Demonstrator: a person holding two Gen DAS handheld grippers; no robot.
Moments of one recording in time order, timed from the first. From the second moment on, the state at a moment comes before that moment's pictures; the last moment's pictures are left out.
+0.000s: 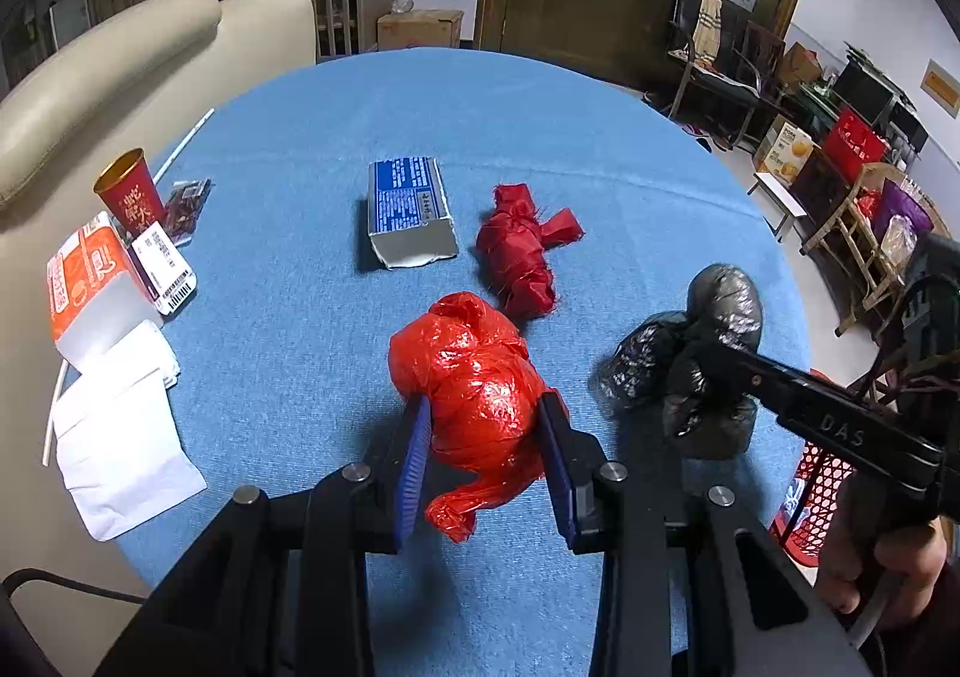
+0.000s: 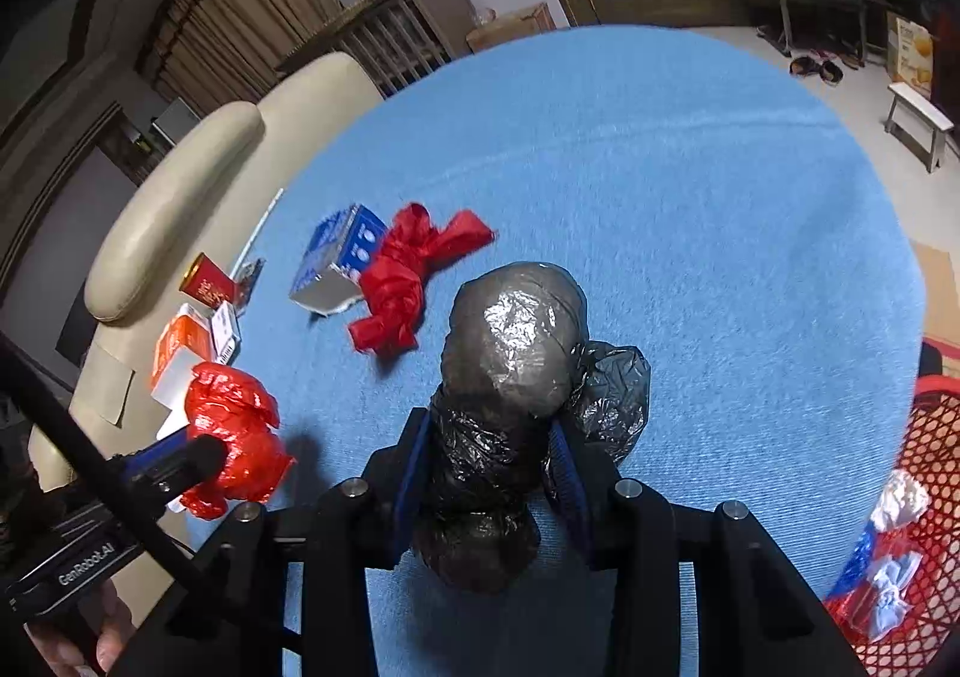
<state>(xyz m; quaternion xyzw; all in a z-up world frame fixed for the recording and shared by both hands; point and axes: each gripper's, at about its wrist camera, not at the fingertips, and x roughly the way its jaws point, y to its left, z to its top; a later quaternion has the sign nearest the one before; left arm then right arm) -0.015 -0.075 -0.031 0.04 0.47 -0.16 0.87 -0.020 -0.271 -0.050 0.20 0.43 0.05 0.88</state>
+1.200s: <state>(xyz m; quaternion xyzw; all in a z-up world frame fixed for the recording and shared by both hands) -0.066 -0.131 0.010 0.10 0.43 -0.20 0.88 -0.094 -0.307 0.015 0.19 0.33 0.04 0.92</state>
